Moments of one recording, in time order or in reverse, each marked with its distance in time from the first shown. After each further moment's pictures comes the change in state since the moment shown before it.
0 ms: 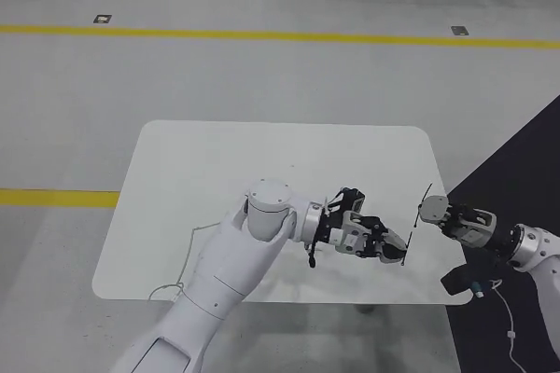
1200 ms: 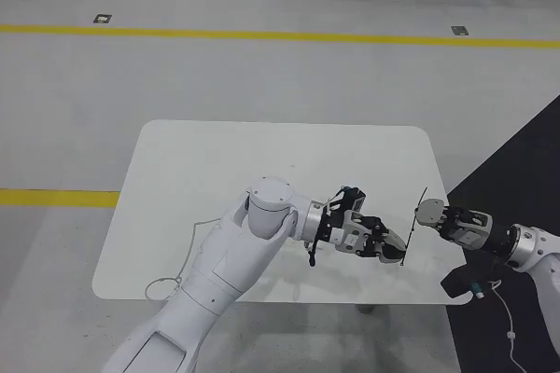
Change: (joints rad) left arm -0.039 0.029 0.058 0.011 -0.053 -0.026 0.034; right arm 0.002 0.023 -0.022 -0.001 0.009 -0.050 -0.003
